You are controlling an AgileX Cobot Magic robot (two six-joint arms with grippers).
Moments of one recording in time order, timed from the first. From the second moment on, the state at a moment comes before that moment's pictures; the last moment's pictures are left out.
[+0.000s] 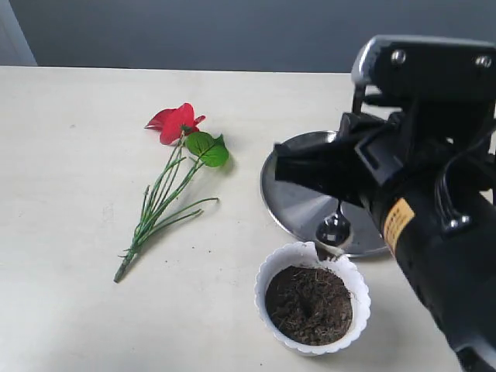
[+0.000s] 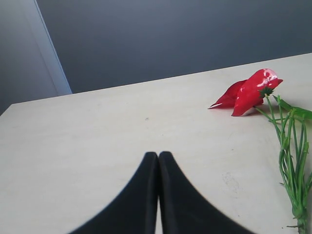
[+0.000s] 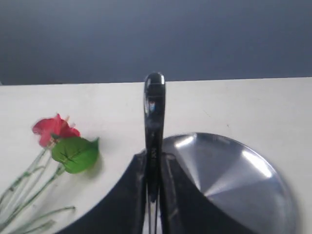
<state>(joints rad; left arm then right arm) -0.06 0.03 0.00 0.03 0.21 0.10 1.49 1.27 -0.67 -1.43 1.17 2.08</state>
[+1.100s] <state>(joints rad) -0.06 0.03 0.00 0.03 0.21 0.10 1.50 1.43 -0.60 -1.67 0.98 2.08</state>
